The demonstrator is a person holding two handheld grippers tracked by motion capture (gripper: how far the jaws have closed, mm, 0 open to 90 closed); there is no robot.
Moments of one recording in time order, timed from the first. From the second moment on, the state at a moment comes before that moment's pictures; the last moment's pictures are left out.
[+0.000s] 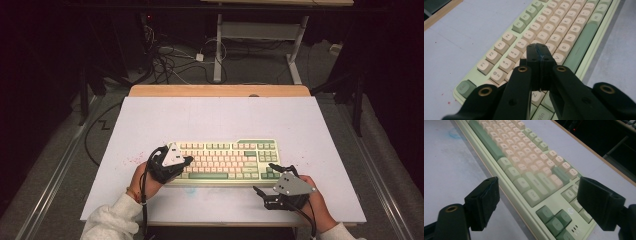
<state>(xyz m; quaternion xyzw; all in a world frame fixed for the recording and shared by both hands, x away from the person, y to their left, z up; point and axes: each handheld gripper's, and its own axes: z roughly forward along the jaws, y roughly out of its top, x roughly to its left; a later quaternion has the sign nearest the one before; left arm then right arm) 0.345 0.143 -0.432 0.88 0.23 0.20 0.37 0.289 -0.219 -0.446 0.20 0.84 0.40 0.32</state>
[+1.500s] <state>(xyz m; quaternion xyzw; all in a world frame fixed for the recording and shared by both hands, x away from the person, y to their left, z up) 0.317 0.118 -0.435 0.90 0.17 0.17 0.36 0.289 -0.220 -0.445 0.20 0.83 0.40 0.32</state>
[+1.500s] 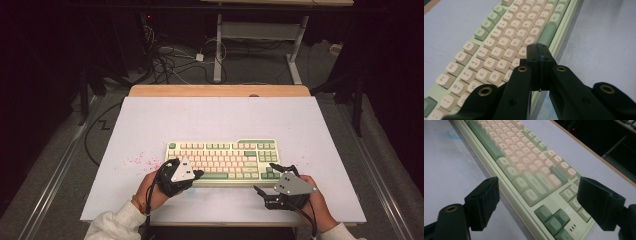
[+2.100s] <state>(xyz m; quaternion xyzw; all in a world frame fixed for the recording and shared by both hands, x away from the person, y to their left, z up) 0.325 0.123 -0.443 0.90 0.19 0.17 0.35 0.289 -0.220 -0.446 0.20 0.84 0.40 0.32</state>
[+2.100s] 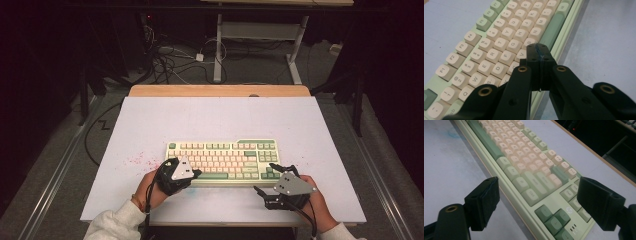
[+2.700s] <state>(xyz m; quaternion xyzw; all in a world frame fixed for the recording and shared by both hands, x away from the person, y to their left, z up) 0.332 0.122 -0.452 0.91 0.19 0.18 0.32 0.289 -0.219 -0.446 0.20 0.84 0.40 0.32</state>
